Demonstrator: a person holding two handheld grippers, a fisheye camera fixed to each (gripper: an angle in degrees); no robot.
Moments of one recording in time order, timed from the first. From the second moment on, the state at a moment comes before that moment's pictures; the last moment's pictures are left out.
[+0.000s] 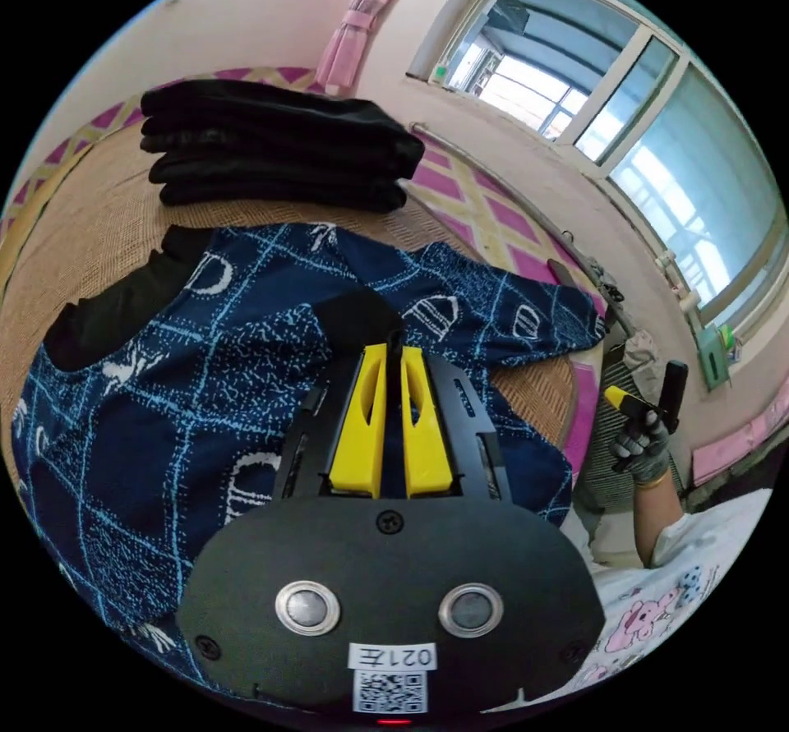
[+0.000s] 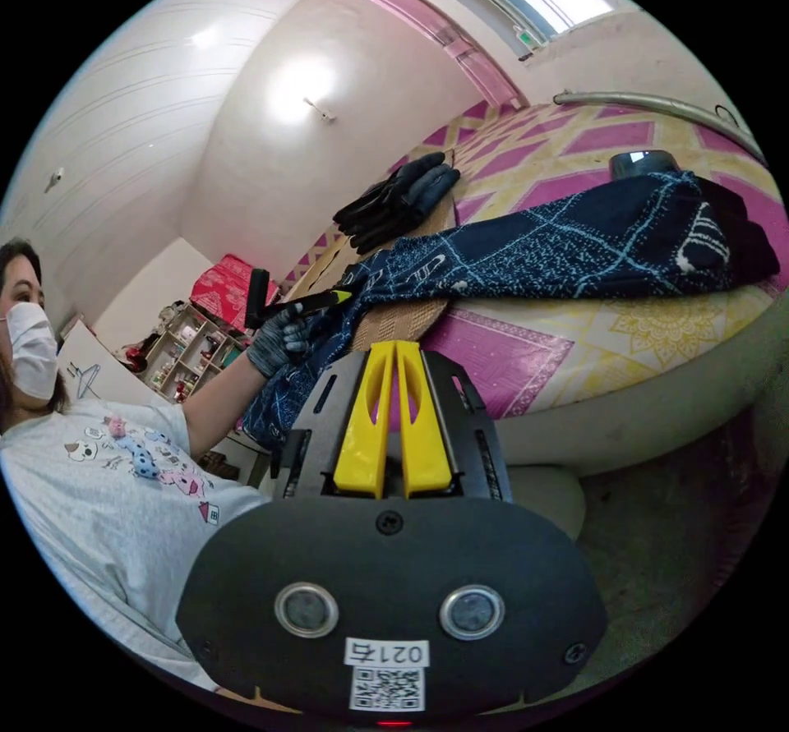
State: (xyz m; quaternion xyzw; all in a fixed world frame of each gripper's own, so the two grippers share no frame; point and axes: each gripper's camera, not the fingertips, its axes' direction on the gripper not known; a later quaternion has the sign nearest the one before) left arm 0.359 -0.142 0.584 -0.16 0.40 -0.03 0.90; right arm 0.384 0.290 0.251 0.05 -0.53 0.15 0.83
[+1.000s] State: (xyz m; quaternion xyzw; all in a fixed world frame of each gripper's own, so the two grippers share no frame) left arm 0.201 -0.034 0.533 -0.08 0.49 -0.08 0.86; right arm 0.537 0.296 0.331 0.07 -0.40 0.56 0.73
